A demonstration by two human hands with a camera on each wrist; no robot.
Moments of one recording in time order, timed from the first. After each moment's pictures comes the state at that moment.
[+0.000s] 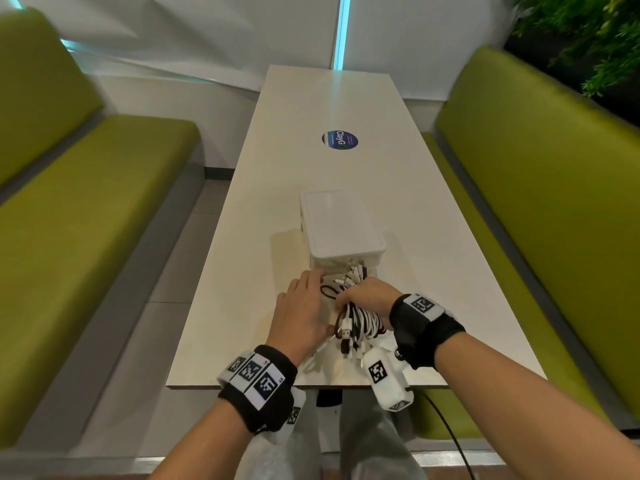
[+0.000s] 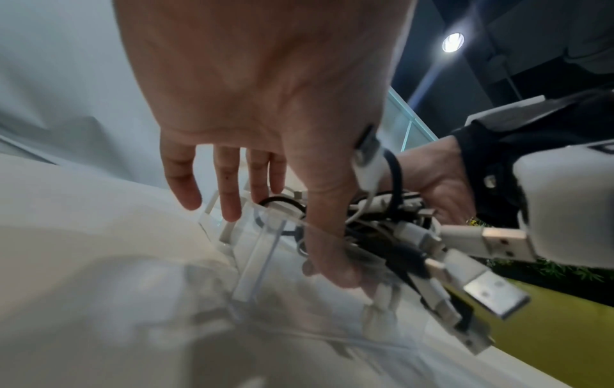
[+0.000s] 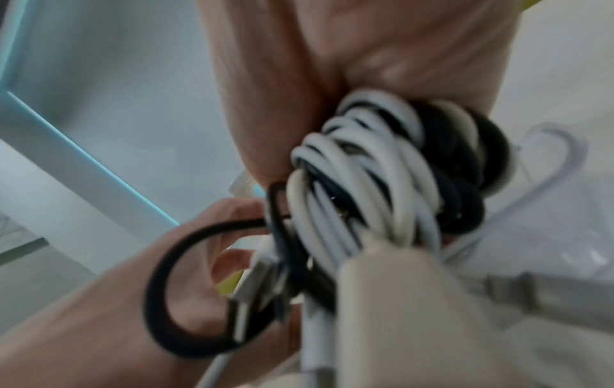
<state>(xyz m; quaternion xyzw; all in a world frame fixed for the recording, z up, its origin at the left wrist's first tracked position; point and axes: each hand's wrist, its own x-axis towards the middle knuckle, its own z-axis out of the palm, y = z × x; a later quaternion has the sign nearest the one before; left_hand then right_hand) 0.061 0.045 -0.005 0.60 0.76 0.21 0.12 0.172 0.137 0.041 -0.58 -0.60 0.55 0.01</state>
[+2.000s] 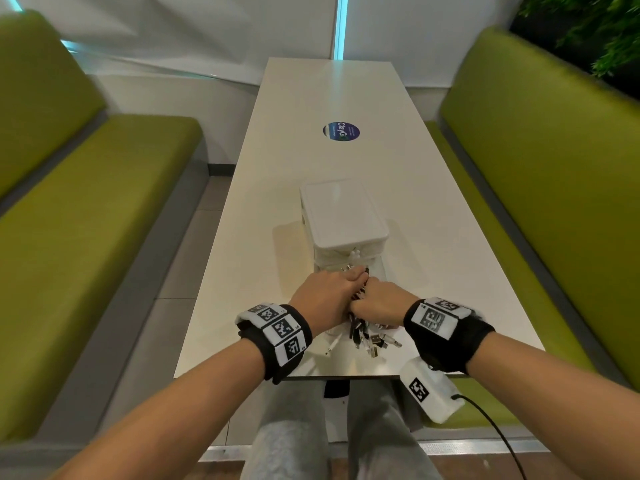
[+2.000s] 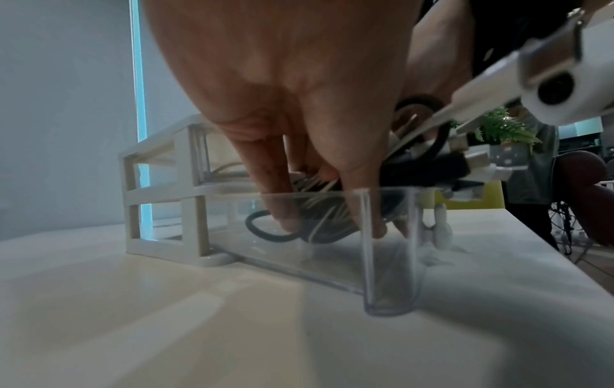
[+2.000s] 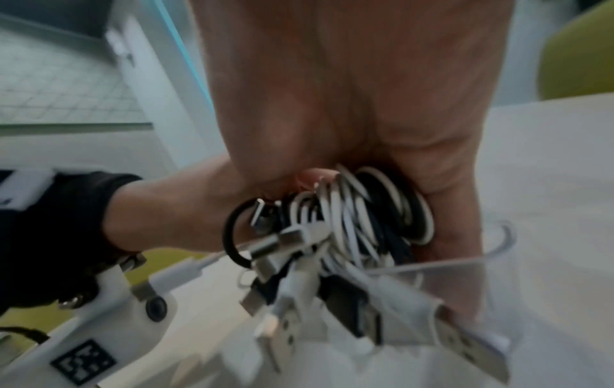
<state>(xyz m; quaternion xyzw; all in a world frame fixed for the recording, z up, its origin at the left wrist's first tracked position) 0.068 0.075 0.021 0.79 0.61 0.04 0.09 0.191 0.128 0.042 -0.48 -0.80 0.34 -0.12</state>
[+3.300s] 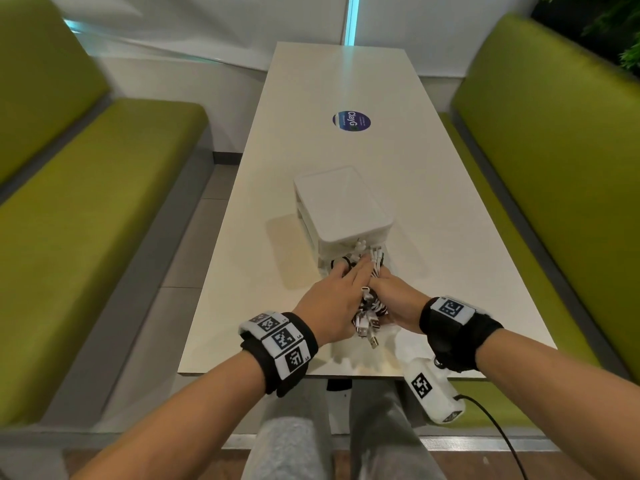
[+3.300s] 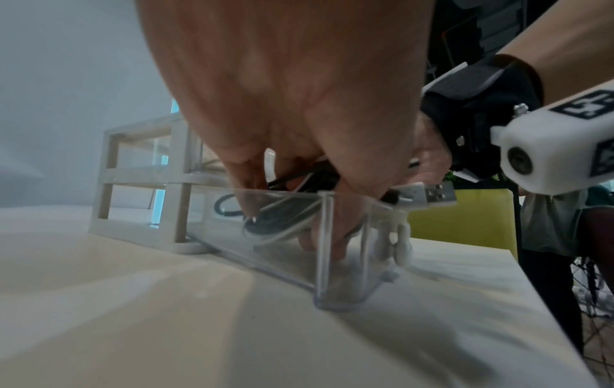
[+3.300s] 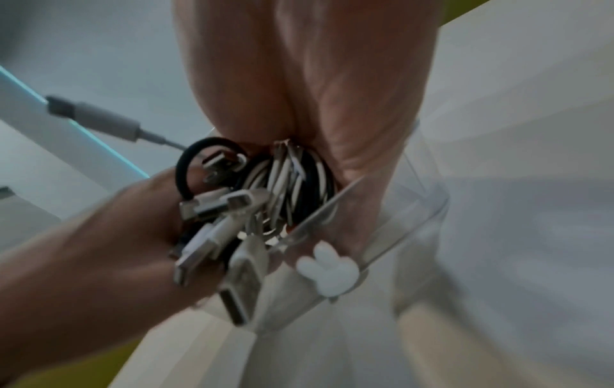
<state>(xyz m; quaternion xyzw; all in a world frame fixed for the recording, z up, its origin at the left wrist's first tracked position) 0.069 0.065 0.001 0.76 0.64 0.10 0.11 0.194 0.132 0.032 -0.51 -0.56 0.65 0.03</state>
